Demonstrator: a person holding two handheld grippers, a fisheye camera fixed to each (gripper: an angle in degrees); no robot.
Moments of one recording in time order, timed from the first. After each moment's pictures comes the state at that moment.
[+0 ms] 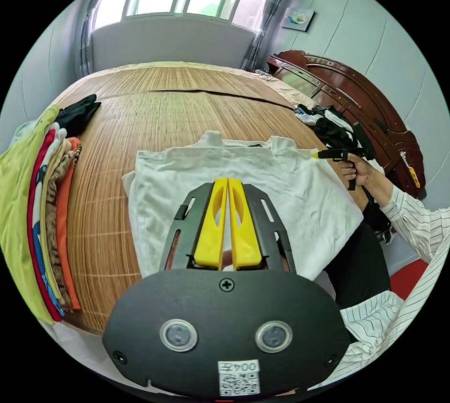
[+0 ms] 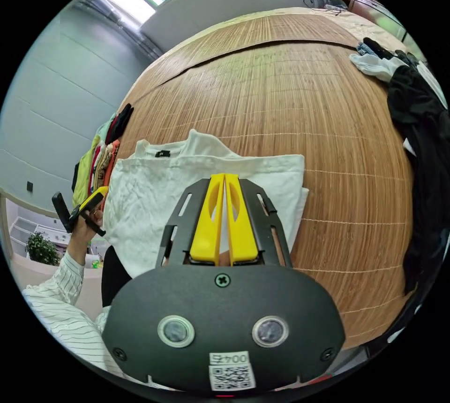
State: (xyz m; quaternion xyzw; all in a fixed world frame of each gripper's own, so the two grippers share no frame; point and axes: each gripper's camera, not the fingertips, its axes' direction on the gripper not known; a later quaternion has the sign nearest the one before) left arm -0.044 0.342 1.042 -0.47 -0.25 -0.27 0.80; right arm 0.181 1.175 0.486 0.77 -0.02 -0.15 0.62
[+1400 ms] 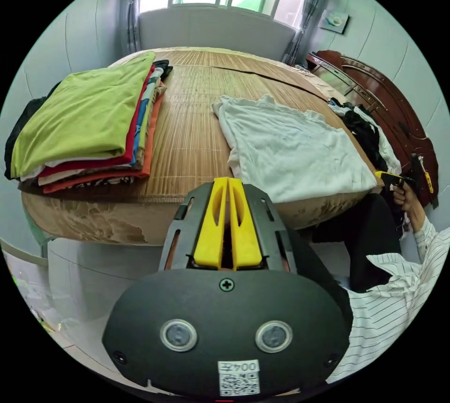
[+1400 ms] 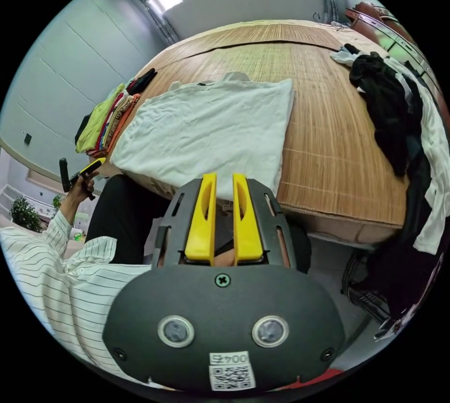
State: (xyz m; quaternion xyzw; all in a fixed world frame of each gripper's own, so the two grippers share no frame) left arm 0.072 0.235 0.769 -0.48 -0.34 -0.30 0.75; right arm 0.196 1.216 0.782 0.78 0.05 -0.15 0.60
